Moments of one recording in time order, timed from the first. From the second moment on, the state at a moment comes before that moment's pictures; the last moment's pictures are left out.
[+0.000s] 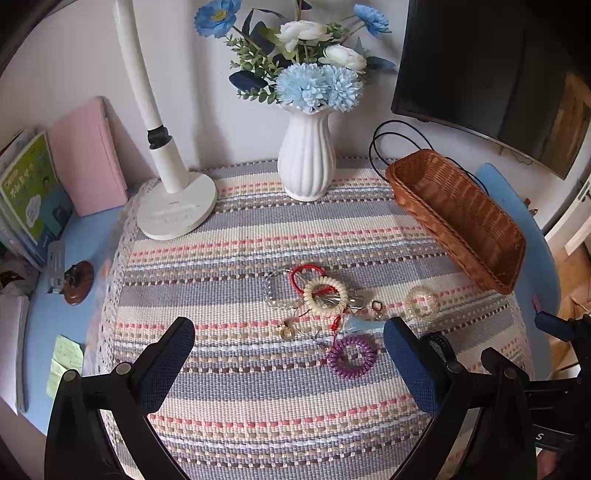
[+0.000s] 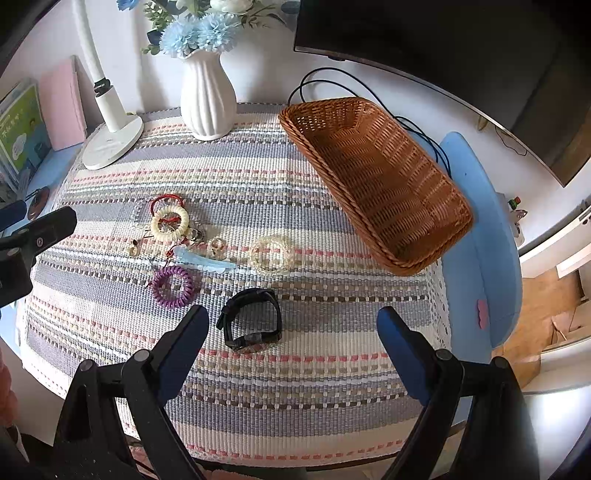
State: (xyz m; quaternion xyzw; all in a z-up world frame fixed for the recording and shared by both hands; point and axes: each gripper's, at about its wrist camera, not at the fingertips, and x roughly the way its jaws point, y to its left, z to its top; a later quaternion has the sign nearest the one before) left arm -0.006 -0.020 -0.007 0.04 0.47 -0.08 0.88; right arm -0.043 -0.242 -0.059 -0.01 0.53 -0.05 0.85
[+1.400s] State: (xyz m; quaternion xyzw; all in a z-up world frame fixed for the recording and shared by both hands) left arm 0.012 -0.026 -0.148 -0.09 0.62 -0.18 0.76; right arm -0.045 -0.282 -0.126 0.10 0.57 0.00 0.81
